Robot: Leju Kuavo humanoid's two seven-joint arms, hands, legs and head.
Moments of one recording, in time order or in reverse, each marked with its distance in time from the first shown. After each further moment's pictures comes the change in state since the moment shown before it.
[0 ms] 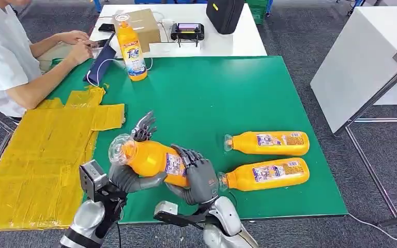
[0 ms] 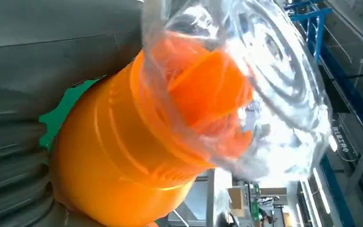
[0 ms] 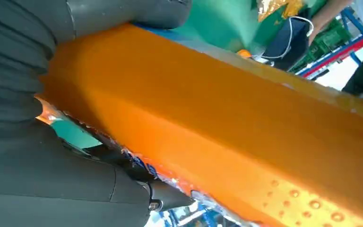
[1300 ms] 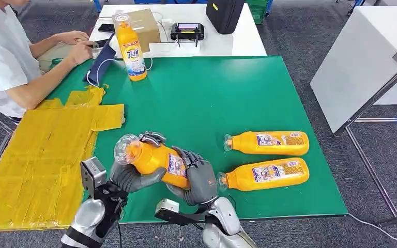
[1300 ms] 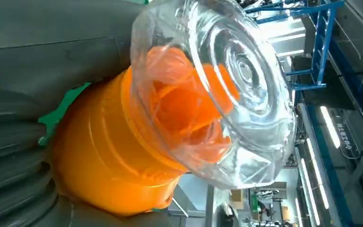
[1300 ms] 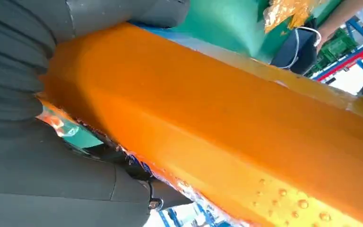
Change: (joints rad) left arm -0.011 0.000 0.003 0.018 0.024 -0.015 0.014; right arm -0.008 0.013 0.015 0.044 -0.132 0.001 -0.037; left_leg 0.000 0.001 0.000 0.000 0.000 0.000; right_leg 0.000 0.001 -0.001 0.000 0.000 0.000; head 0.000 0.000
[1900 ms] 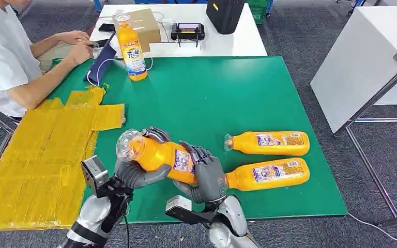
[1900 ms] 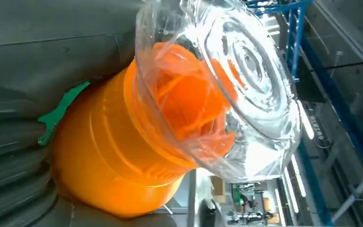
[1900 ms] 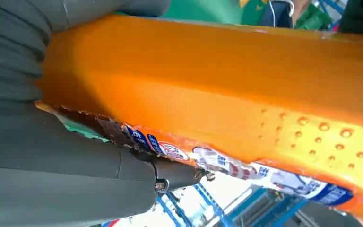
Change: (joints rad) left arm -0.035 -0.026 -0.017 0.004 -0.023 0.025 -0.013; right arm 0.057 -0.048 -0.016 -0.213 -0.123 0.030 -0.018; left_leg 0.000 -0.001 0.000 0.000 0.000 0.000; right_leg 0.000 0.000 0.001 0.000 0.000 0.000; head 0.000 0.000
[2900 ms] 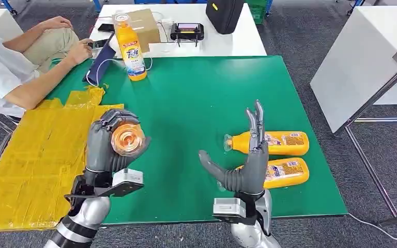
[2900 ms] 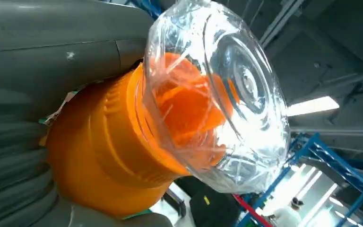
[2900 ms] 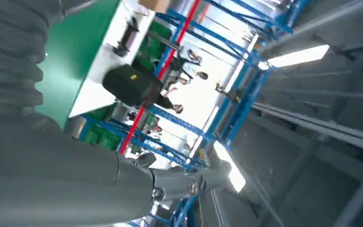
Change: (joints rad) left arm -0.016 0.034 0.071 -0.039 -0.799 0.663 0.032; right arm 0.087 -0.048 -0.100 -0.477 -0.148 -0.027 -0.102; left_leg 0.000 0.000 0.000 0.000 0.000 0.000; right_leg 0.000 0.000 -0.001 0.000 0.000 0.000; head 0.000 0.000
